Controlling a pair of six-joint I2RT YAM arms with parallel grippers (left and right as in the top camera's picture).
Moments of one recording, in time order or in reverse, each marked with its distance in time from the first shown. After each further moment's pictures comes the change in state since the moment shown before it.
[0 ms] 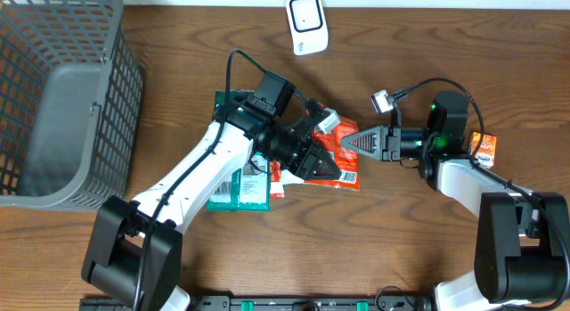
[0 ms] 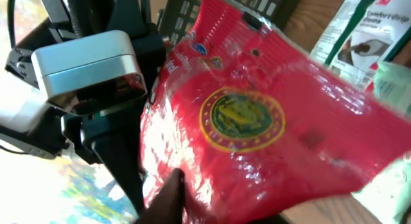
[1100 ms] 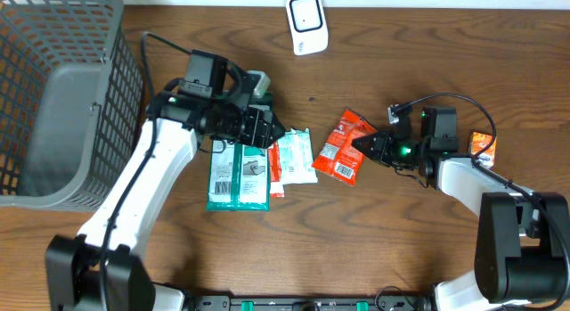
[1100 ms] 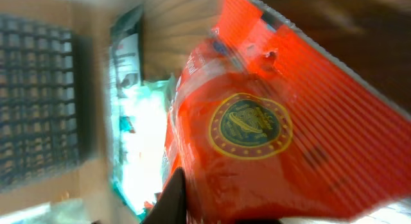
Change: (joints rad) left arm 0.263 -0.151 -0.001 -0.035 -0.484 -0.112; right arm 0.000 -0.002 0.038 -0.607 0.779 -0.231
